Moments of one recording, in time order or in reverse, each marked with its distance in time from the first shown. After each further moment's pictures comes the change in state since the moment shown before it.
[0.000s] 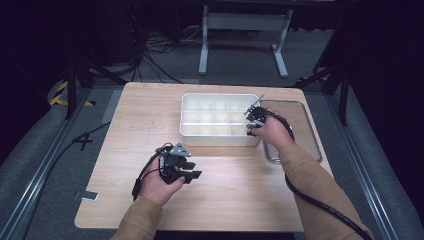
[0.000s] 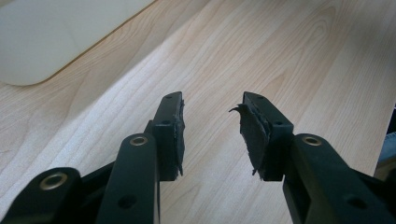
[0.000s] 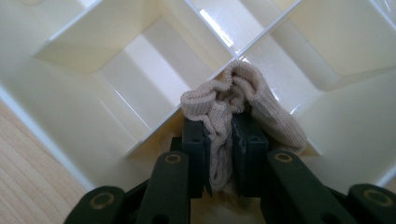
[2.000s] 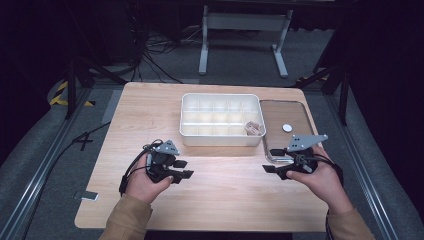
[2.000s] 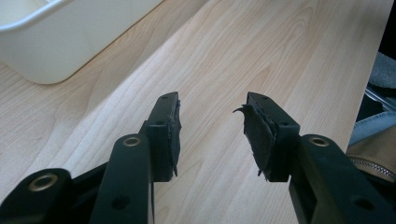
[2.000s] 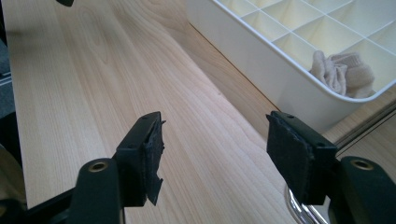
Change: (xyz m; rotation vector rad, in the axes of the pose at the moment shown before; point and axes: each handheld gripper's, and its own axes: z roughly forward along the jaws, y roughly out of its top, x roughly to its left) left arm 0.007 -0.003 -0.034 -0.010 -0.037 0.034; right arm 0.081 -0.145 -0.096 -0.548 0.146 -0.105
